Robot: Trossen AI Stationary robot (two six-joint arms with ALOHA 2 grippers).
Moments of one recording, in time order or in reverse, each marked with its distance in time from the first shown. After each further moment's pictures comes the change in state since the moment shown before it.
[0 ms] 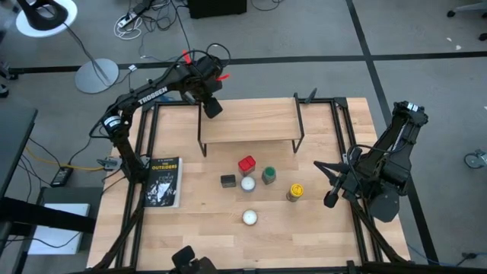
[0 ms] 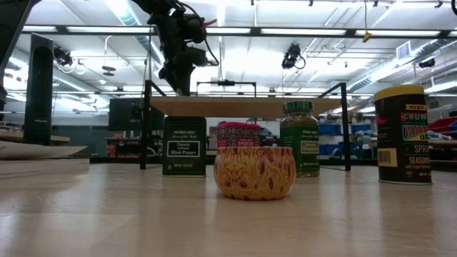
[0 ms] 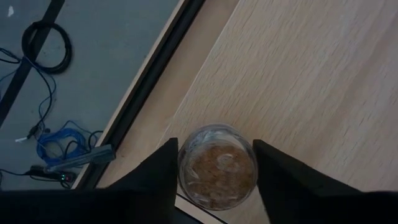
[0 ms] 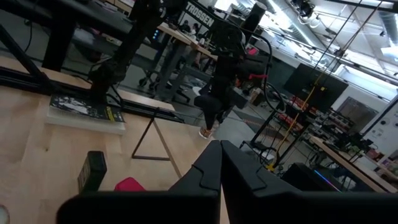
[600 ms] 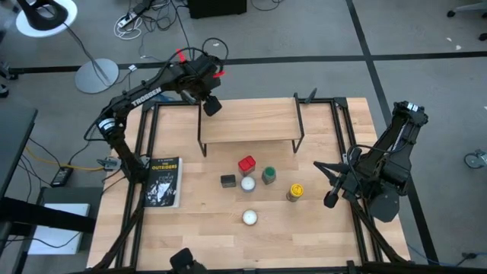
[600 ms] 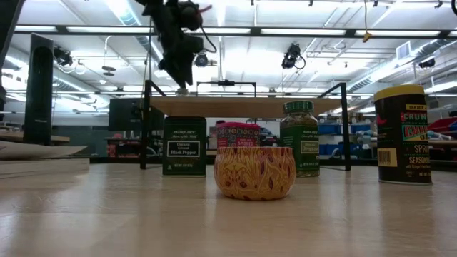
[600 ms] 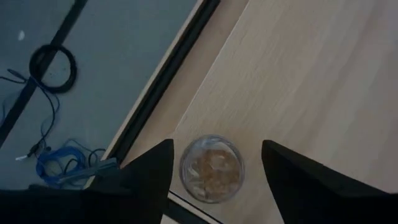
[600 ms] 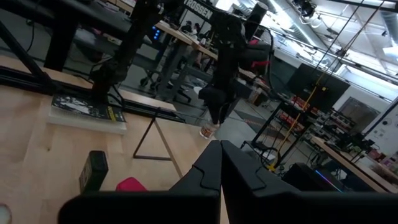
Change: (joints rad) left arm -0.002 -0.061 0.000 0.038 0.016 0.003; right arm 0.000 0.000 0.000 0.000 -0.006 0.000
